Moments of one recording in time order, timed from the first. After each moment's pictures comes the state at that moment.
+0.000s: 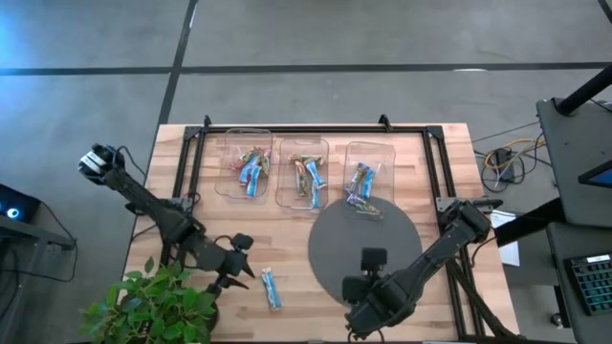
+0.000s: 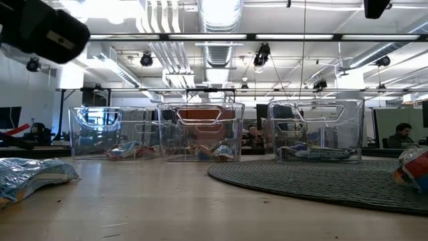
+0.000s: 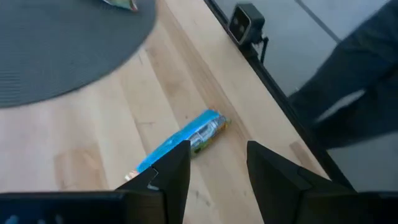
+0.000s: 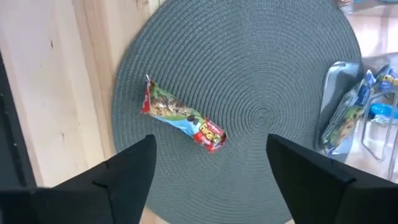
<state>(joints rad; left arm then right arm) -0.66 1.13 0.60 -0.10 -0.06 -0.26 0.70 2.06 1.96 -1.51 0.28 0.78</state>
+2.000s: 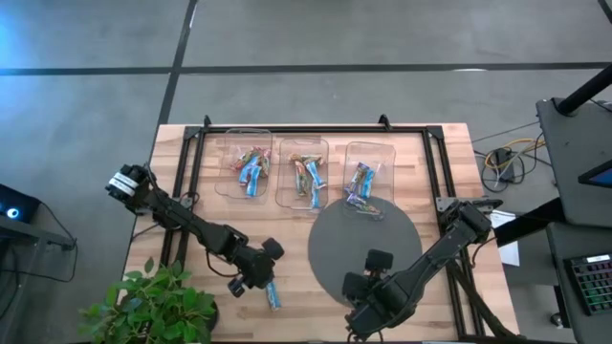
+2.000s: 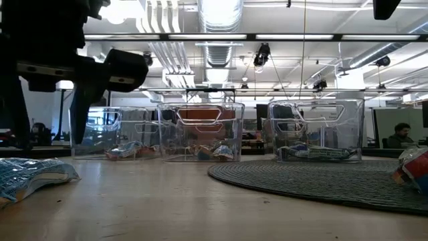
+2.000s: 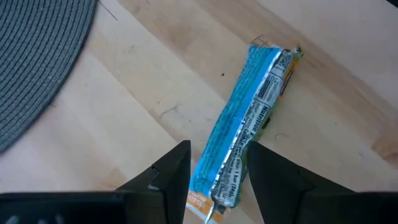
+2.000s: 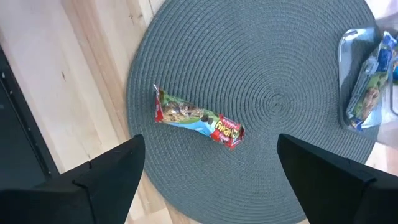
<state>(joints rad) -0.49 1.57 0.83 -0.21 0.08 0.29 0.70 2.06 1.96 -1.49 0.27 0.99</state>
